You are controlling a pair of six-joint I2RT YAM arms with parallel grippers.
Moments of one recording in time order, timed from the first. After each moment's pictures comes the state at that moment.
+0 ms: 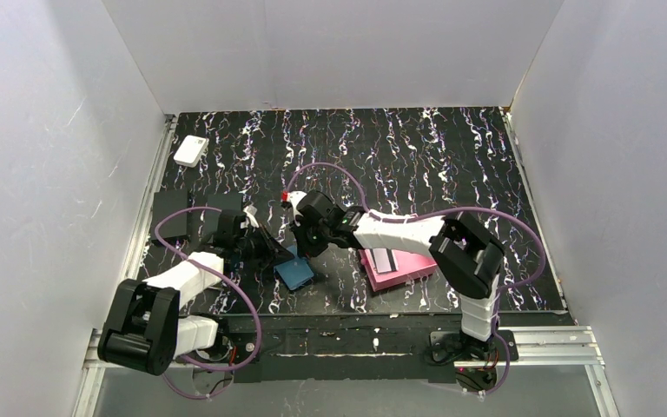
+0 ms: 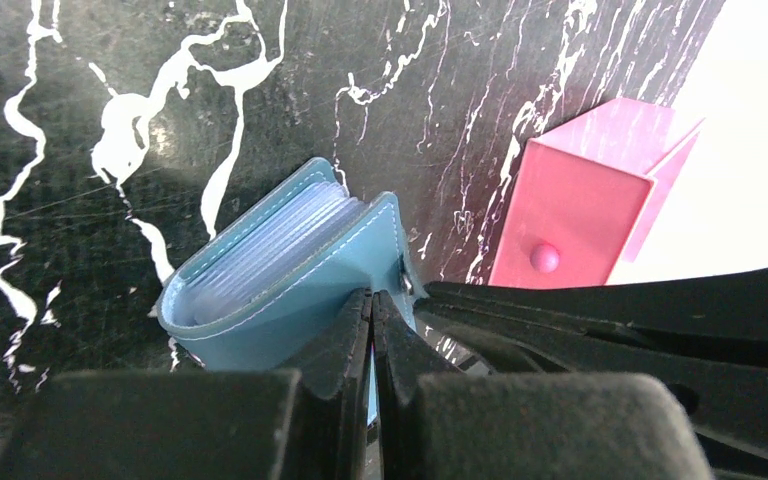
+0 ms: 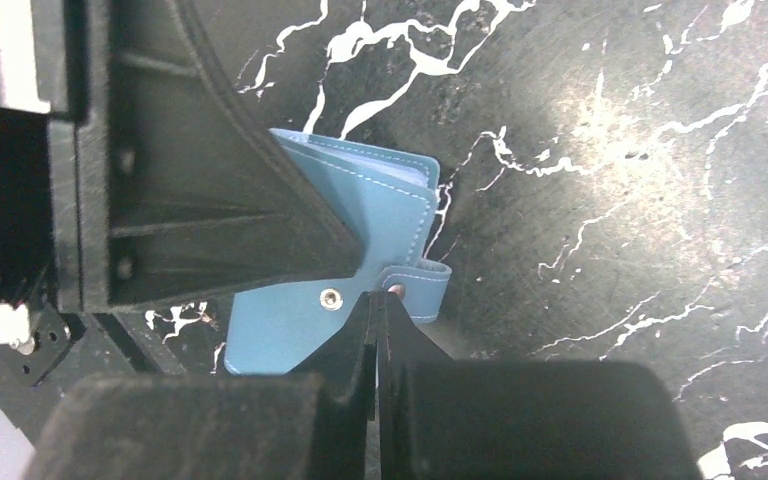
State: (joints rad) left arm -0.24 1.22 0.39 -0.06 0.47 -0.86; right arm 1.05 1.90 1.31 -0.25 -0.13 0.31
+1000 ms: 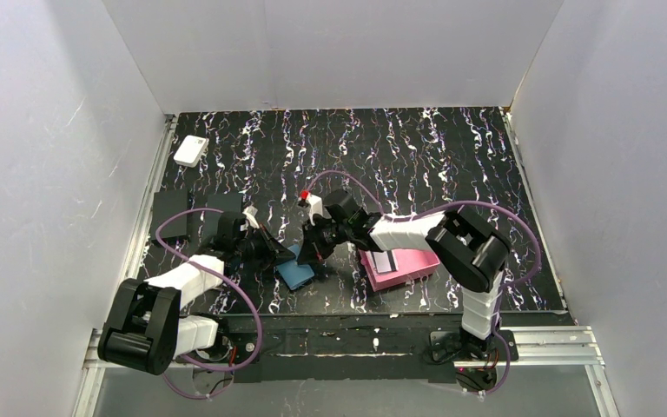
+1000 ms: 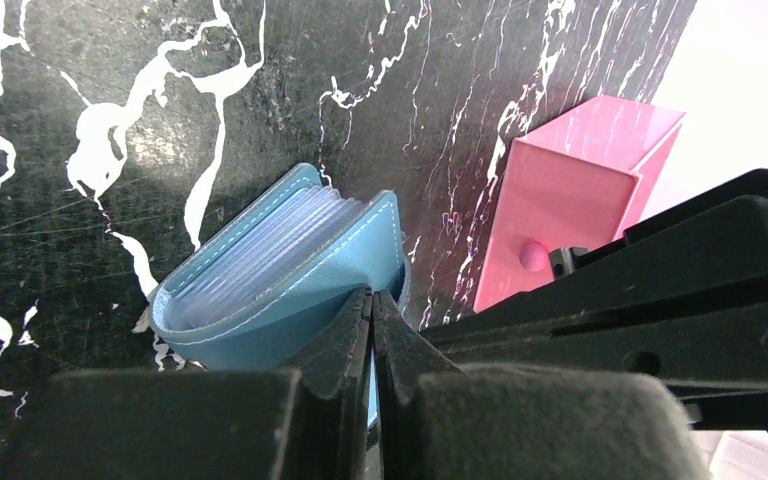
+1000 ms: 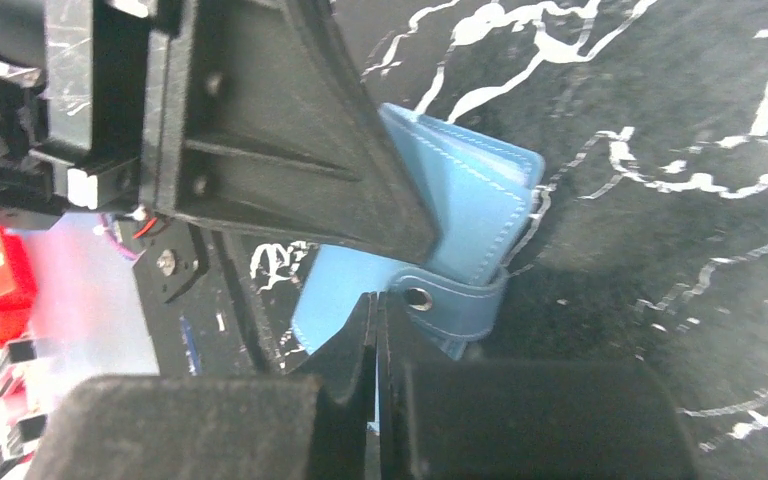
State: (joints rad) left arm -0.24 1.24 0.36 0.03 0.50 -0.88; right arm 0.93 1.88 1.05 0.19 -0.57 0.40
